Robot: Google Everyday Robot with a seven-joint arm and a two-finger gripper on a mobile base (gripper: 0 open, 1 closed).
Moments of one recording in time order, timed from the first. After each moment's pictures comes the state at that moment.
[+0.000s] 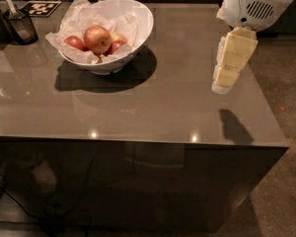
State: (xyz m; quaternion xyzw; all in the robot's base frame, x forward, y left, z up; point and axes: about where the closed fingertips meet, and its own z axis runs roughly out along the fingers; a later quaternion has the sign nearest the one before) arm 0.505 -0.149 1.000 -0.62 0.77 -0.04 0.16
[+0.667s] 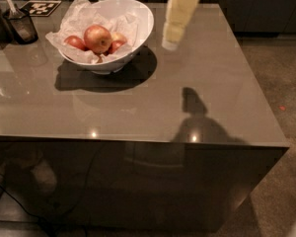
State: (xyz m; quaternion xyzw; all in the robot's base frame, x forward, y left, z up) arm 0.589 -0.076 1.035 -0.62 0.76 -0.04 0.19
